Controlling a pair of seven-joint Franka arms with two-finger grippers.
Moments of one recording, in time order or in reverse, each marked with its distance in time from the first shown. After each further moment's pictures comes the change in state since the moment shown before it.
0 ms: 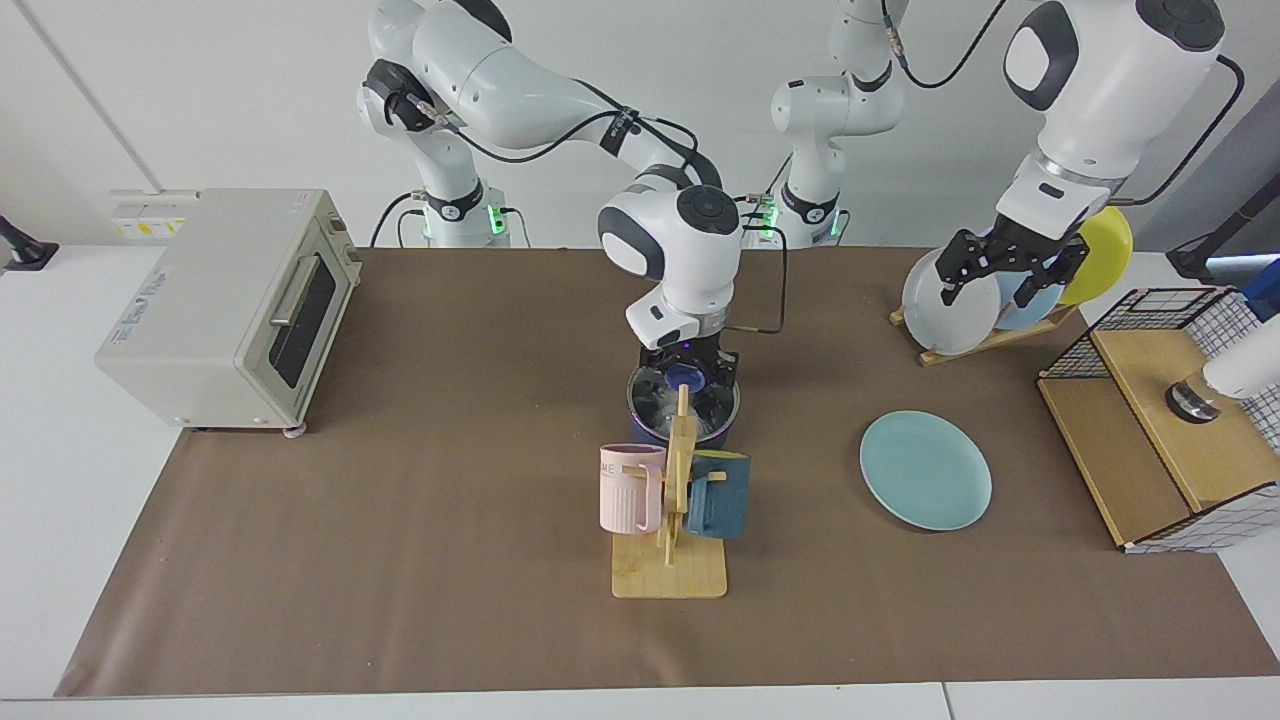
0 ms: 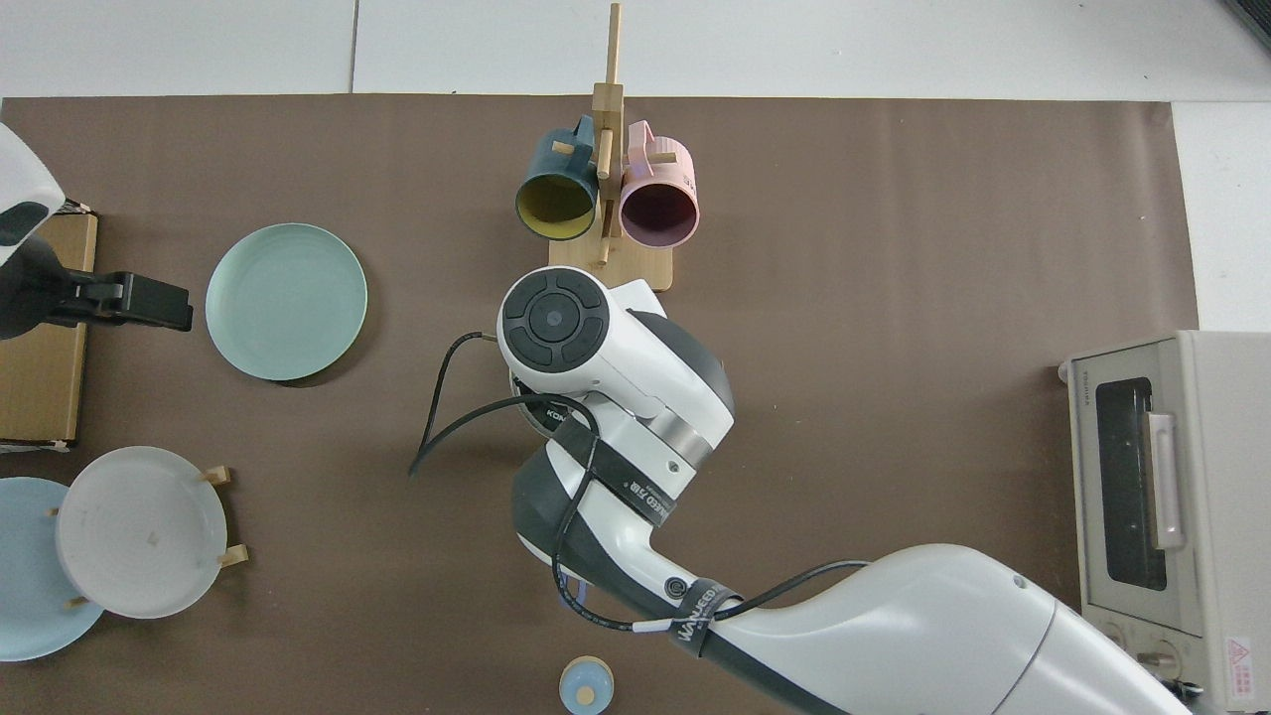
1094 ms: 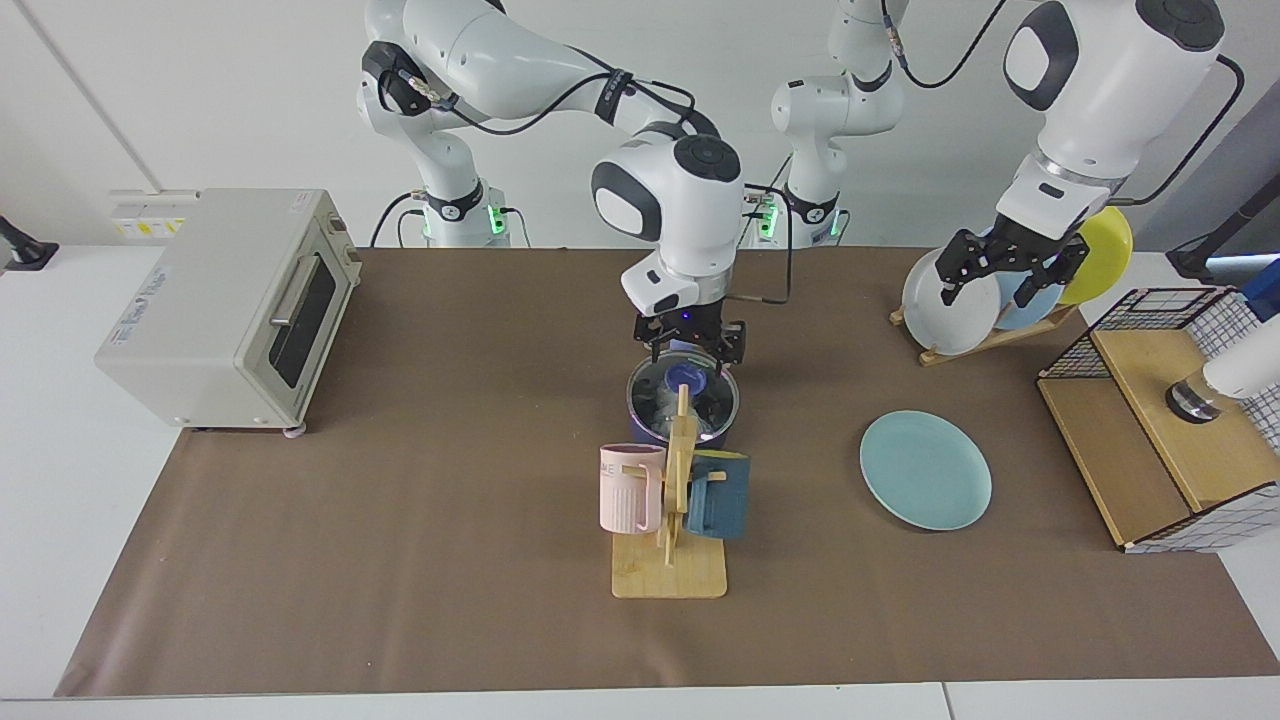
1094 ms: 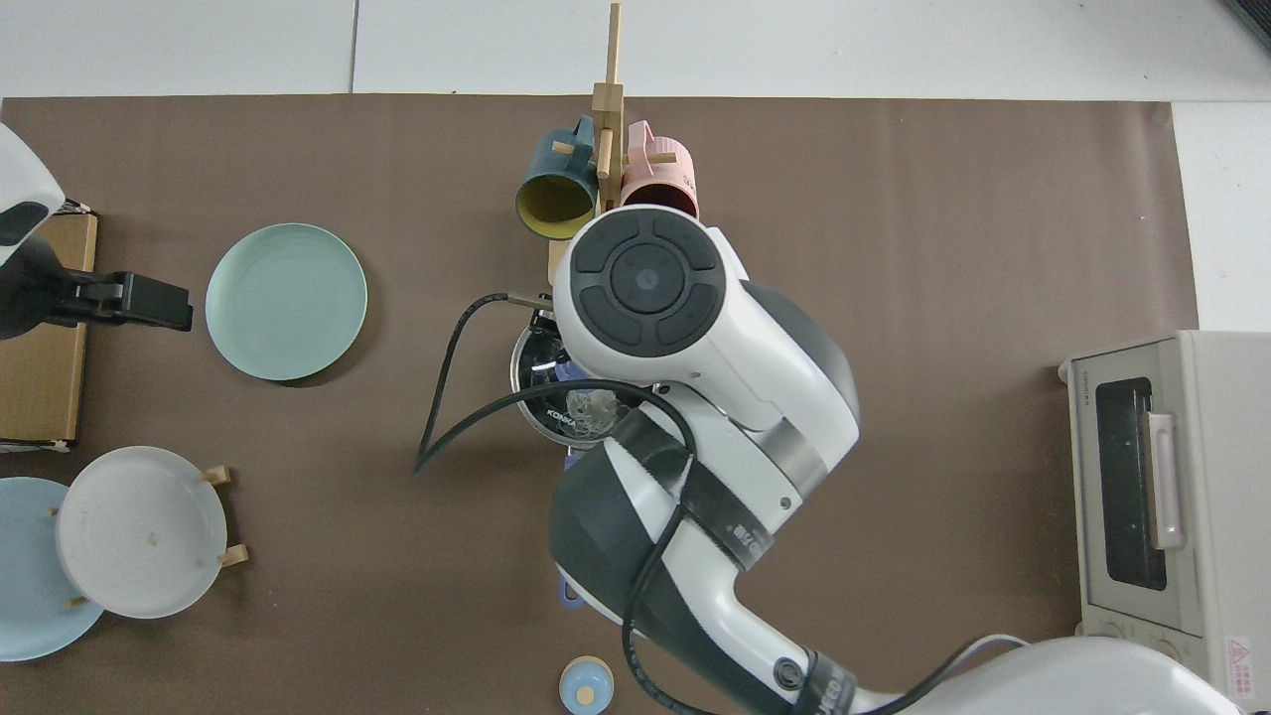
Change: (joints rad) left arm 0.000 0.000 0.000 0.000 0.000 0.000 -0.001; right arm -0.090 -0.200 0.019 0.042 0.101 -0.135 -0.123
